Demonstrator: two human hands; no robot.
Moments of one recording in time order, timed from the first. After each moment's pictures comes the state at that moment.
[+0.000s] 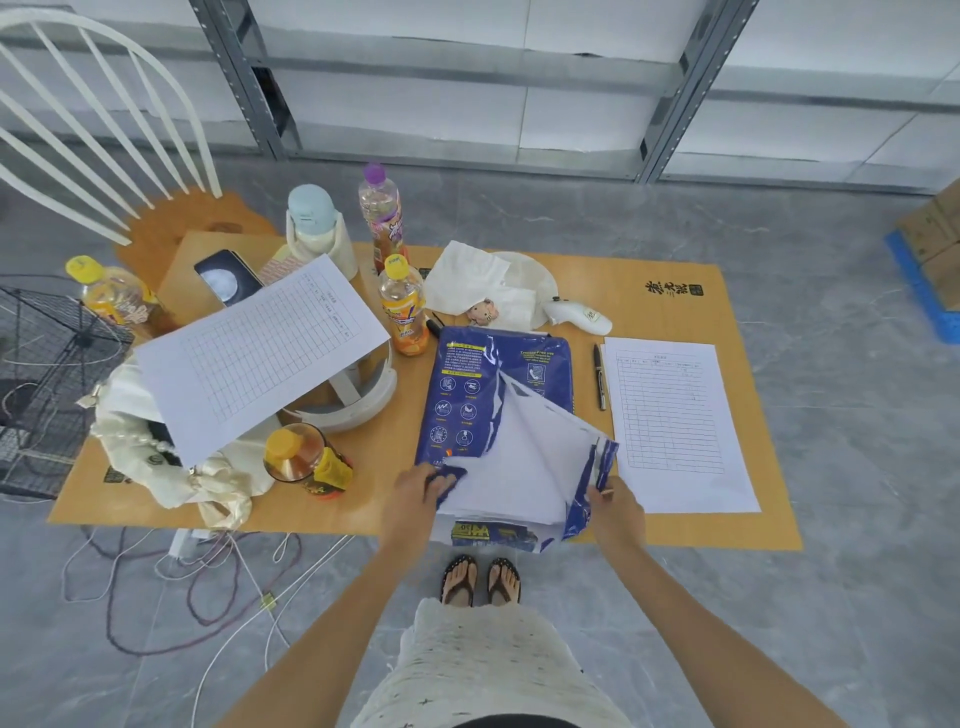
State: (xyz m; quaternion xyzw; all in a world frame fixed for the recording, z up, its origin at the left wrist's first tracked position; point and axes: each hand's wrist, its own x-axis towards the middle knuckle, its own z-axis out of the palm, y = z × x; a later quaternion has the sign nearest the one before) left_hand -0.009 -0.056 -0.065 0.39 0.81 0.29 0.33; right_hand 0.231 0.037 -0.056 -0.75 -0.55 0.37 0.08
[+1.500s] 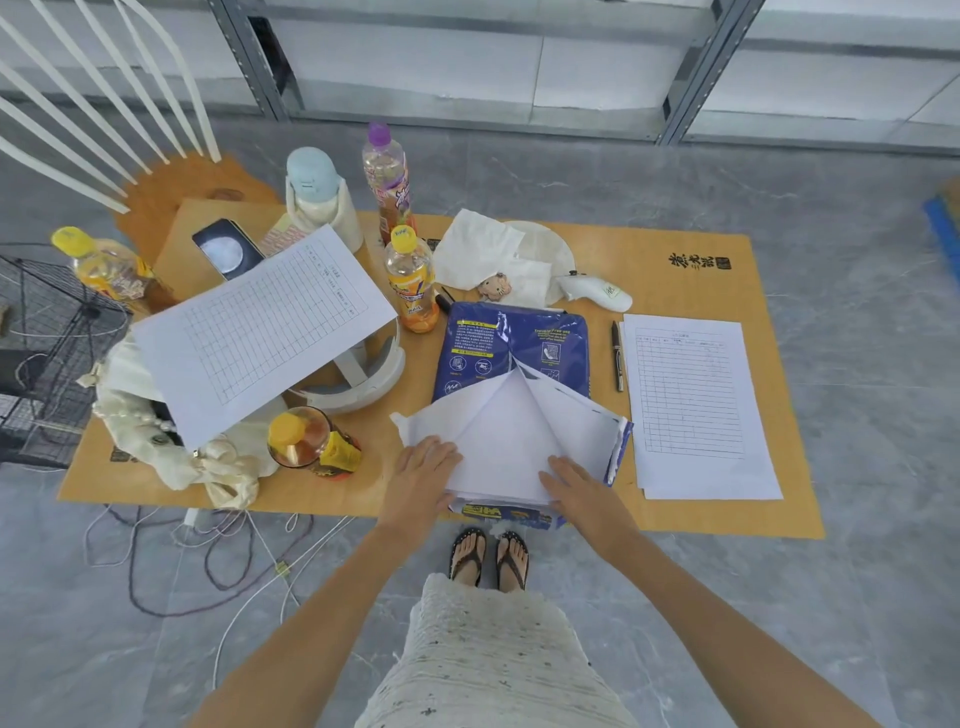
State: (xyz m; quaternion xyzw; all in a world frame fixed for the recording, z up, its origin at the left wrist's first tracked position) left_hand -0.030 -0.061 -0.071 0.68 0.71 0.03 0.19; right_hand 0.217 0.034 -0.073 -0.35 -0.90 0.18 -0.18
